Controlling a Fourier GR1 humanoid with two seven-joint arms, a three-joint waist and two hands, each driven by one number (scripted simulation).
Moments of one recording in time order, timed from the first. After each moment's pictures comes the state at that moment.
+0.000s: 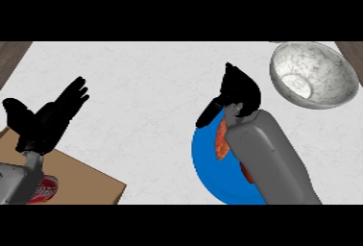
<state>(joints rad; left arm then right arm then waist) -0.23 0.55 -0.21 -1.46 0.43 0.08 0.17 -0.73 -0.01 0.24 -1.36 0.69 0.19 1.24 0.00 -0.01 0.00</state>
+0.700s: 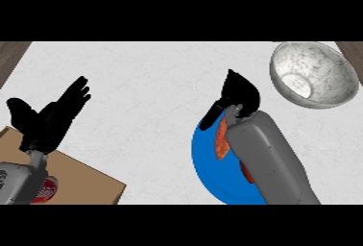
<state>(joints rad) -0.23 0.52 -0.19 -1.45 0.40 0.08 0.17 -0.71 -0.01 0.24 -1.29 0.69 0.19 1.24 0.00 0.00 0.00</state>
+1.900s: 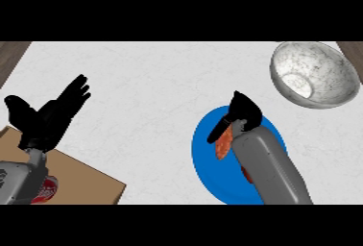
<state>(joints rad) -0.23 0.48 -0.14 -1.45 0.36 0.03 0.20 -0.59 -0.01 0.22 -1.18 0.68 0.13 1.17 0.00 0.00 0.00</state>
